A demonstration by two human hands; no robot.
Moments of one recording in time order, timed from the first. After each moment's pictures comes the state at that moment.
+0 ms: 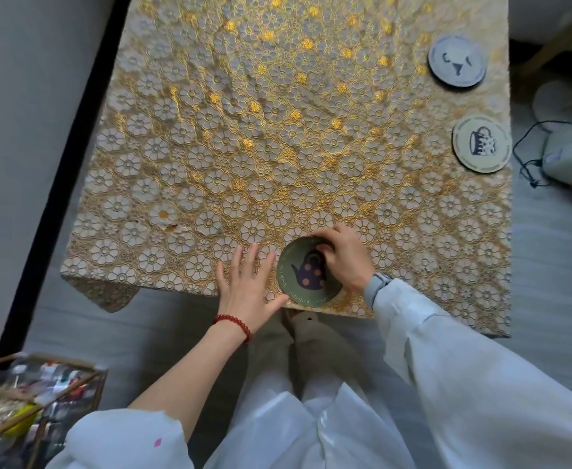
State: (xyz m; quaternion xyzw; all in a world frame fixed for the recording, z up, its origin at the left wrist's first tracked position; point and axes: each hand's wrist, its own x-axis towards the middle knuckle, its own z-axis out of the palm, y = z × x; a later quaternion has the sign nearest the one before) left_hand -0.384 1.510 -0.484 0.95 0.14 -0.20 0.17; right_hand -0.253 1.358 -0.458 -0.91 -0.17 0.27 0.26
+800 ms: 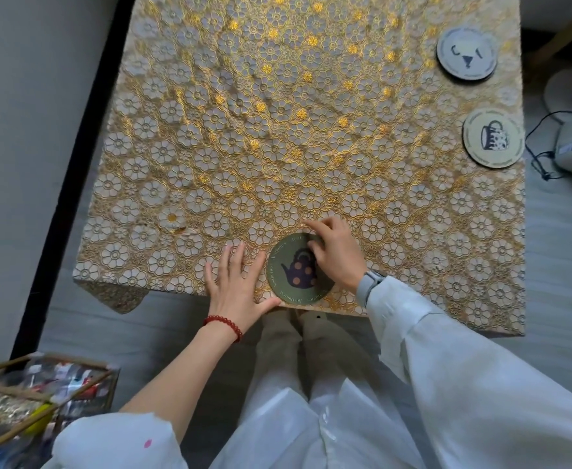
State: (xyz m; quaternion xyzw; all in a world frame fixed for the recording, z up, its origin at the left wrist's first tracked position) left_hand -0.393 1.538 -0.482 0.95 0.15 -0.20 0.16; right_hand -0.258 1.385 -0.463 -0.92 -0.19 0.25 0.25
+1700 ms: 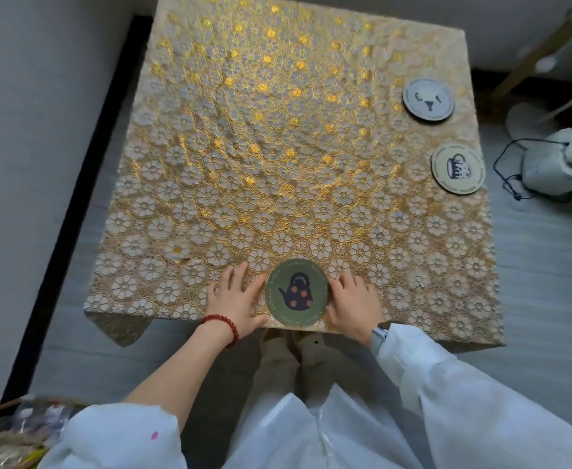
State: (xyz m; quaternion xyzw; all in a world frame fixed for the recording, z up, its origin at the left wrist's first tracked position) left_hand -0.367 1.562 -0.466 0.93 0.09 -0.32 0.13; right_hand -0.298 1.342 -0.442 -0.94 -0.22 0.28 -0.01
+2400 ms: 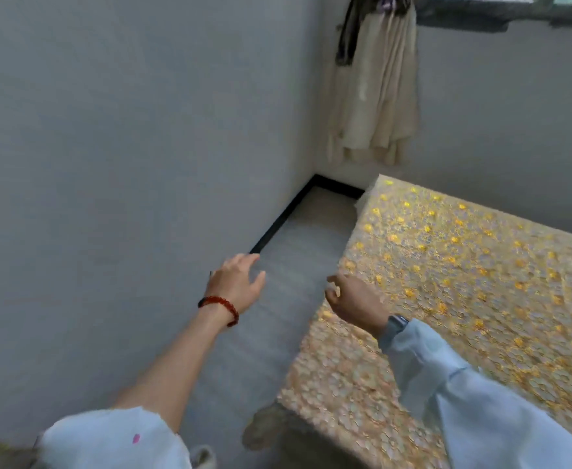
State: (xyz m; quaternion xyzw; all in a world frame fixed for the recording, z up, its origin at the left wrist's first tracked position) left_hand -0.402 1.907 -0.285 0.92 0.34 0.05 0.21; right_hand -0.266 1.737 -0.300 -0.89 -0.37 0.20 0.18
